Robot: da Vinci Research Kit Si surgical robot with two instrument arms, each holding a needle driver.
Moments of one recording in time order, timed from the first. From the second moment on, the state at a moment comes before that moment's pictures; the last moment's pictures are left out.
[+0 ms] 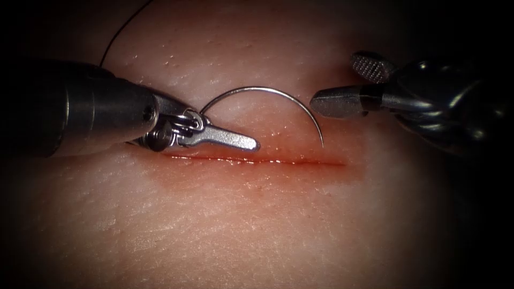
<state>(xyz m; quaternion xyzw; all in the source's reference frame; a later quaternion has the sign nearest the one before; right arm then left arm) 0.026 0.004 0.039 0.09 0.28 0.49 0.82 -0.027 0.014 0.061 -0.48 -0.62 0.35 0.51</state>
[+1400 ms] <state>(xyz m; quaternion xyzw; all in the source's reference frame) 0.023 0.003 0.040 0.09 0.29 0.47 0.83 -0.027 0.017 0.059 -0.58 -0.31 0.64 0.38</state>
